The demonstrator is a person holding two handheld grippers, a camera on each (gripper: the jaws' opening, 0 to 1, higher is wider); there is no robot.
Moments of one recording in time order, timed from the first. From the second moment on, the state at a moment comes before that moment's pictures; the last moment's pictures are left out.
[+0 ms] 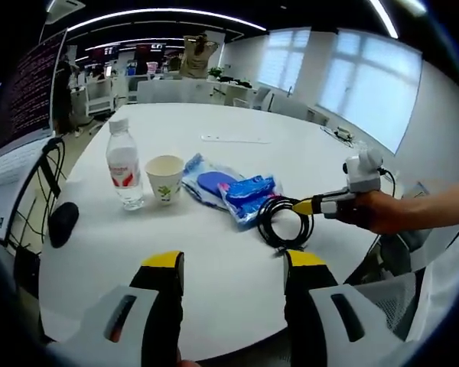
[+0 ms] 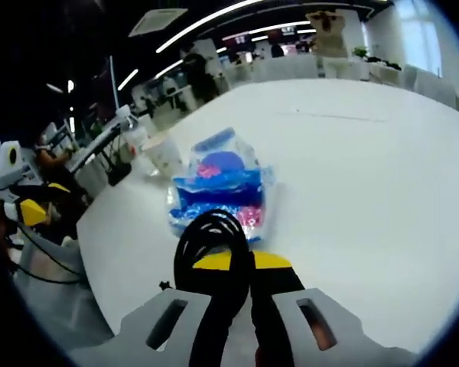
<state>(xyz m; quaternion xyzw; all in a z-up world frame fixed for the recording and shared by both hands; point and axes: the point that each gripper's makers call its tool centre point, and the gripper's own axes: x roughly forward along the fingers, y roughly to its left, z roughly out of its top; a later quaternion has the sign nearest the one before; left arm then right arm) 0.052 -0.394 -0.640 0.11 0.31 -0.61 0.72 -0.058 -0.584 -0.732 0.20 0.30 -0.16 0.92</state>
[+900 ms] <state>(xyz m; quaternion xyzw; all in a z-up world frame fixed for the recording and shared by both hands) 0.049 -0.400 -0.640 0.11 0.31 -0.62 0.71 -0.104 -0.574 -0.703 0.19 0.27 -0.18 0.93</state>
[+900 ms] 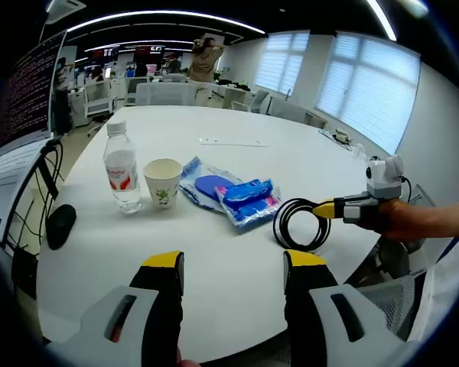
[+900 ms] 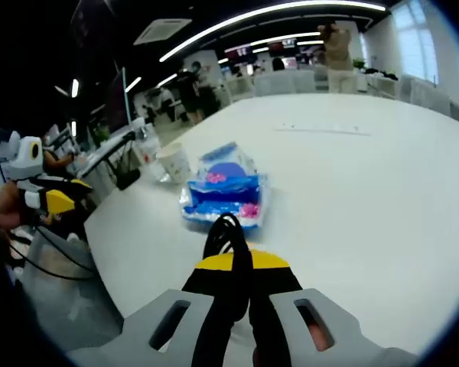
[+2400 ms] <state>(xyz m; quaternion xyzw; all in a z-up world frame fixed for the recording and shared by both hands) 0.021 -0.418 -0.647 0.14 0.32 -0.62 0.70 -0.185 -0.645 -0.747 0.12 0.38 -0.20 0.90</state>
